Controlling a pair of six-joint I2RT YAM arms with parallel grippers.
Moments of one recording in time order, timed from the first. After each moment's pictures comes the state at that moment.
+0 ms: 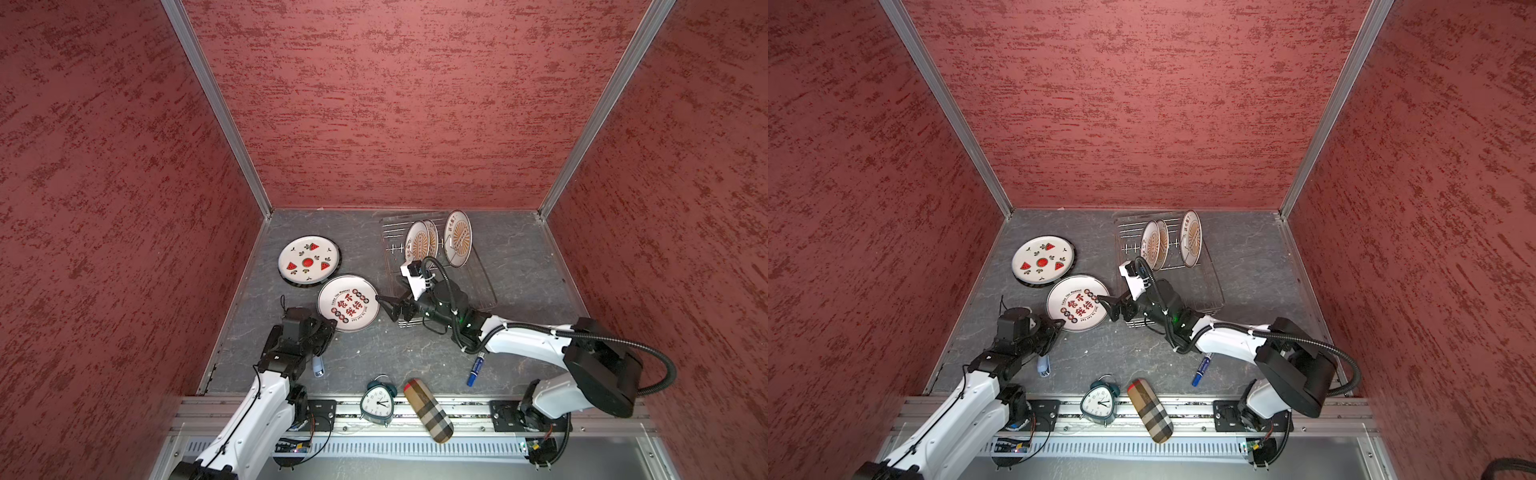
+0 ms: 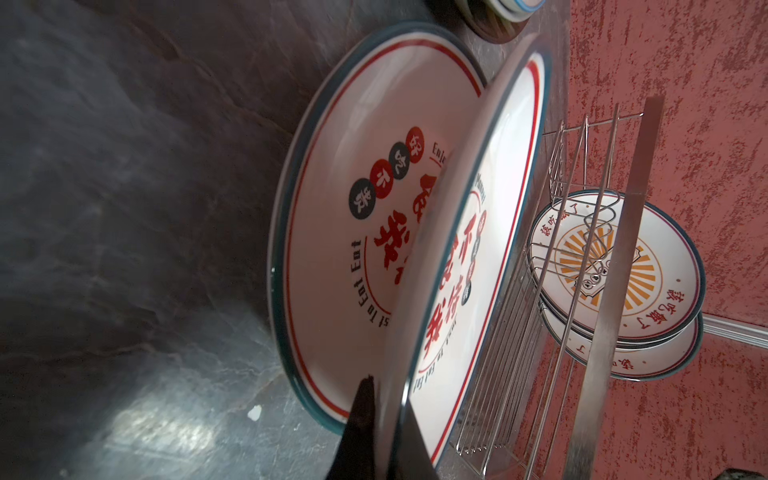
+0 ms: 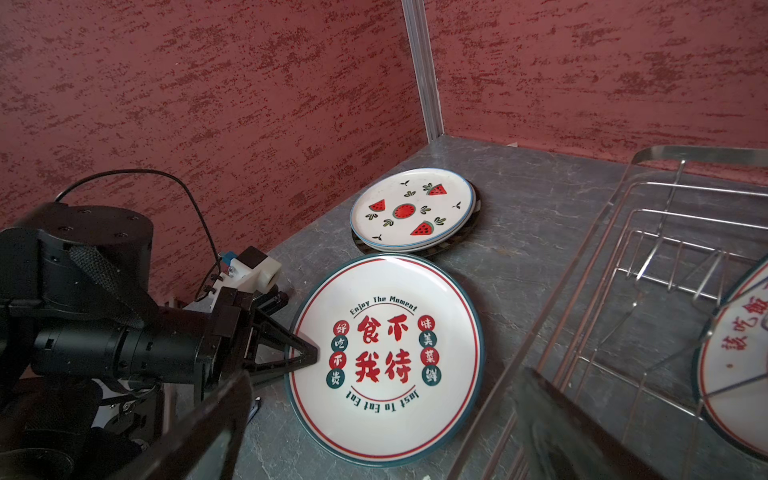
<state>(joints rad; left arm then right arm) -0.16 0.68 0.19 -0.23 0.22 -1.22 0.90 1.49 0.71 0.62 -0.10 0.30</state>
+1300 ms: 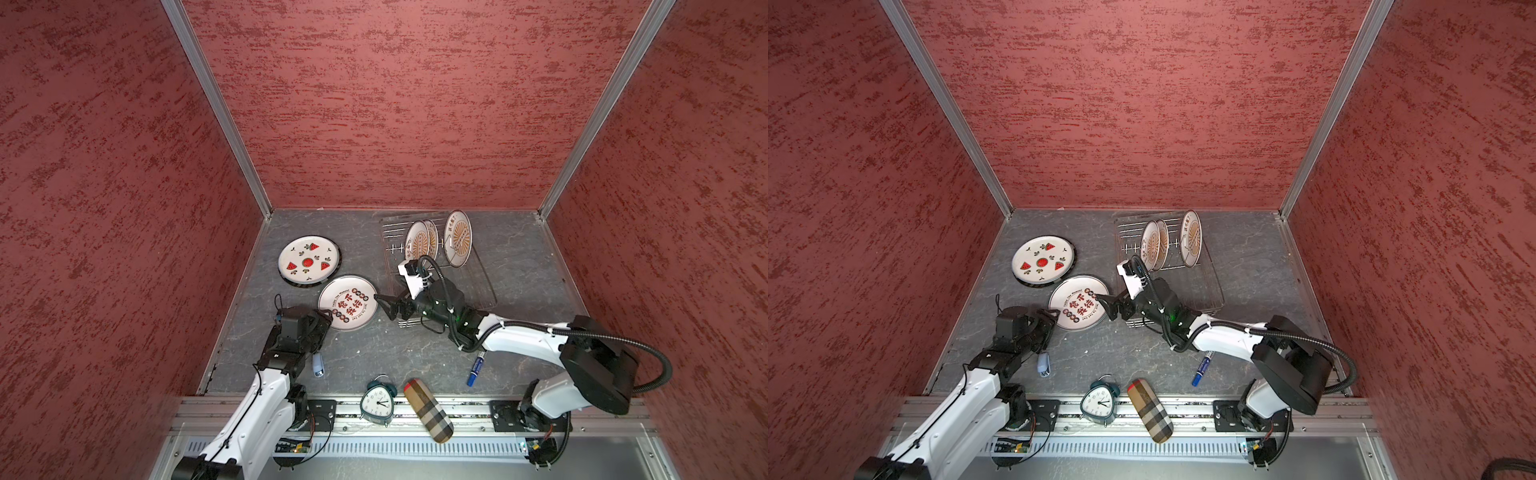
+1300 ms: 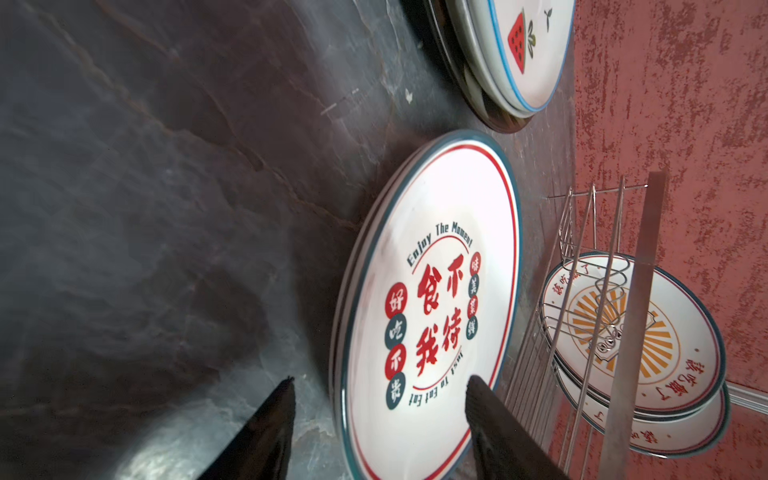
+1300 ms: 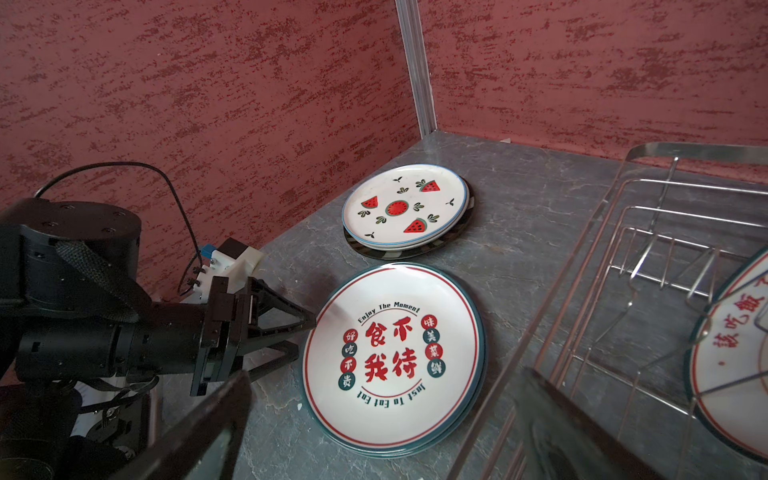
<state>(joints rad) -0.12 0.71 0.20 -0.21 0.09 -1.22 0.91 1.51 0.74 0.59 -0.07 0.30</state>
